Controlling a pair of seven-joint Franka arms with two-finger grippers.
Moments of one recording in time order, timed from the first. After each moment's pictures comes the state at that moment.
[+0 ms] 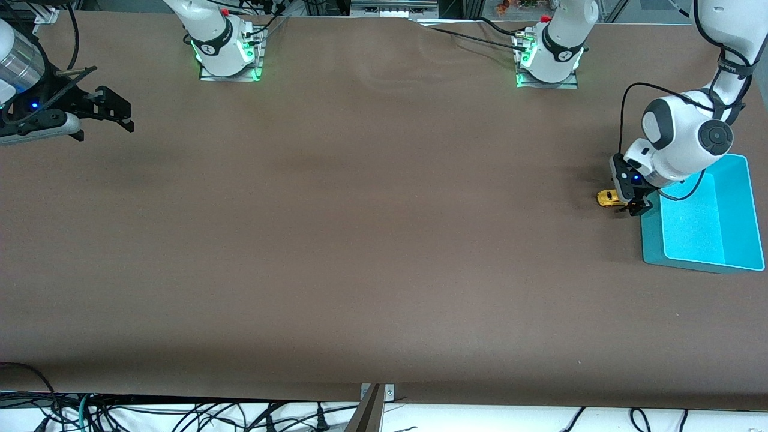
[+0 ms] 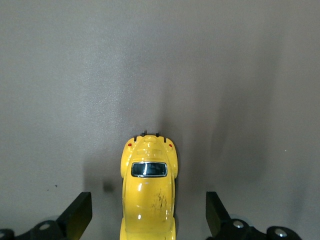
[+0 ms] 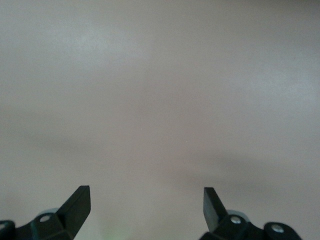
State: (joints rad) left arm 0.28 0.29 0.01 -2.42 0.07 2.68 1.69; right arm -0.27 -0.16 0.27 -1.87 0.05 1.70 -0.22
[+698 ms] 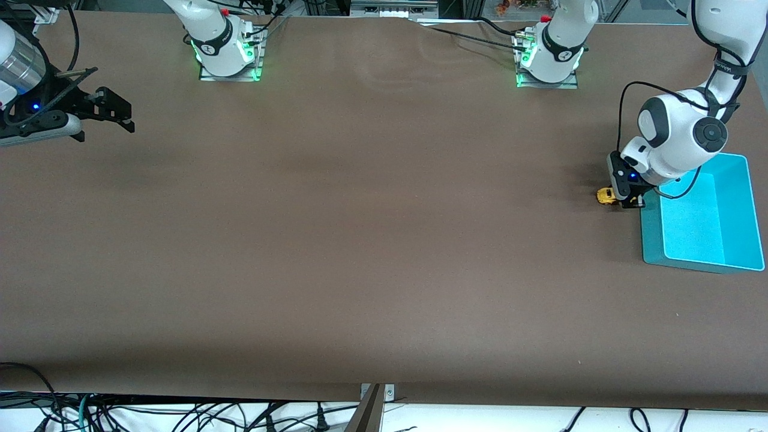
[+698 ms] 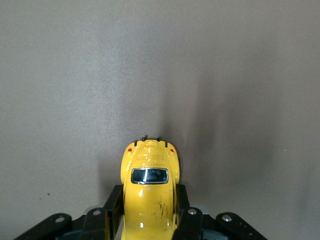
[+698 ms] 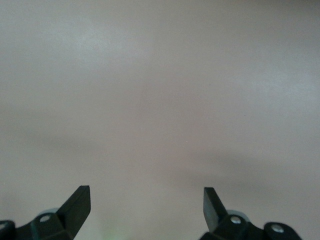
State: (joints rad) left arm 0.28 0.29 0.01 -2.45 0.07 2.72 1.72; right arm -0.27 -0.16 0.27 -1.87 0.05 1.70 -0.23
